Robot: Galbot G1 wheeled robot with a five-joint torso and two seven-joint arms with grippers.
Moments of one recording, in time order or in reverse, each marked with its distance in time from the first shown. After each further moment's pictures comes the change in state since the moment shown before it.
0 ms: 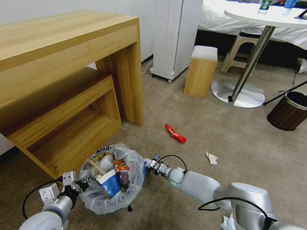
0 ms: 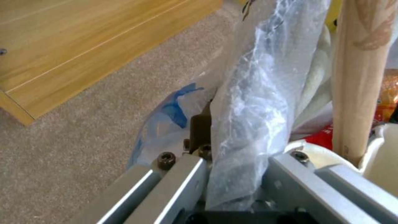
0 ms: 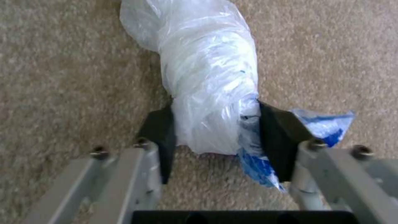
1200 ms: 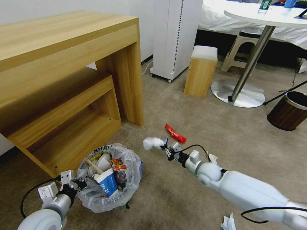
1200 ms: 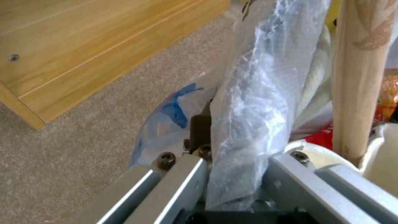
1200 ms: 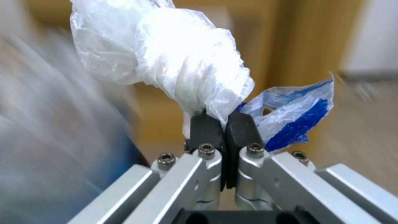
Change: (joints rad) left arm -0.014 0.013 -0.003 0.022 0.001 -0.005 -0.007; right arm -0.099 -0.608 0.315 0.957 0.327 0.262 -0.169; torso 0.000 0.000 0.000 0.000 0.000
